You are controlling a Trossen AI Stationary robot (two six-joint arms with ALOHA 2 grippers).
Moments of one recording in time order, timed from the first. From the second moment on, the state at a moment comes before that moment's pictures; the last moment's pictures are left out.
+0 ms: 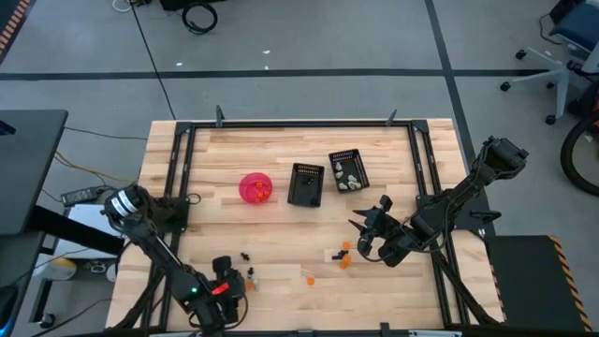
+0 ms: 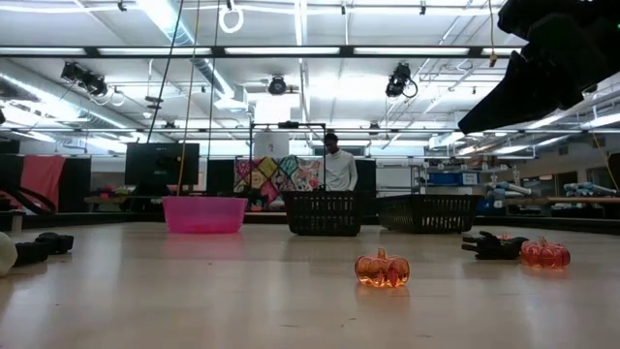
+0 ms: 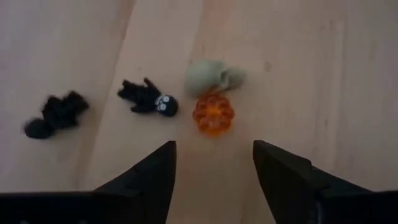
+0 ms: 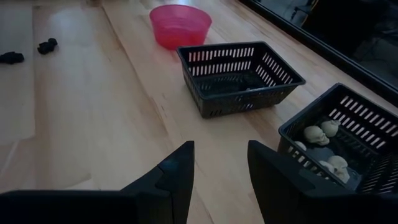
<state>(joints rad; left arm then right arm) -0.97 1.81 1.00 -0.49 -0.51 -1.11 0.64 1.34 0.60 -0.22 0.99 0.76</state>
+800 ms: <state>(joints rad) -0.93 1.87 1.00 -0.44 -0.63 -1.22 0.64 1.34 0.60 -0.22 0.98 0.75</state>
